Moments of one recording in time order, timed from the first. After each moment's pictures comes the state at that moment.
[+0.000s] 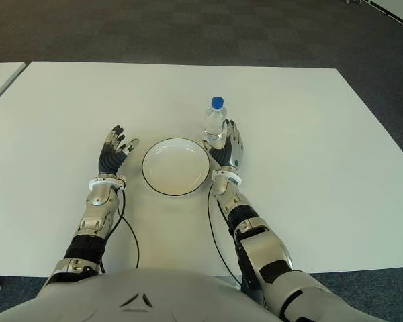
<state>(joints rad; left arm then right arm) -0.05 -0.02 0.07 0.41 0.03 -0.24 0.12 -0.43 -0.09 0.26 1.01 -0.48 -0.30 -0.82</state>
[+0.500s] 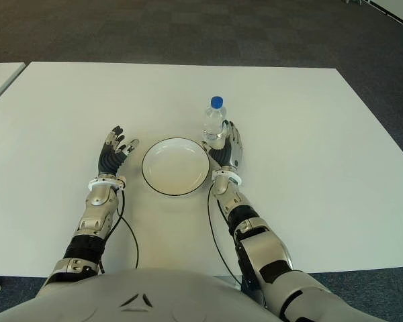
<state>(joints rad) -0.05 -0.01 0.07 0.41 0.04 -0.24 0.12 -0.43 -0.09 0.24 1.01 -0.47 -0.30 -0.77</state>
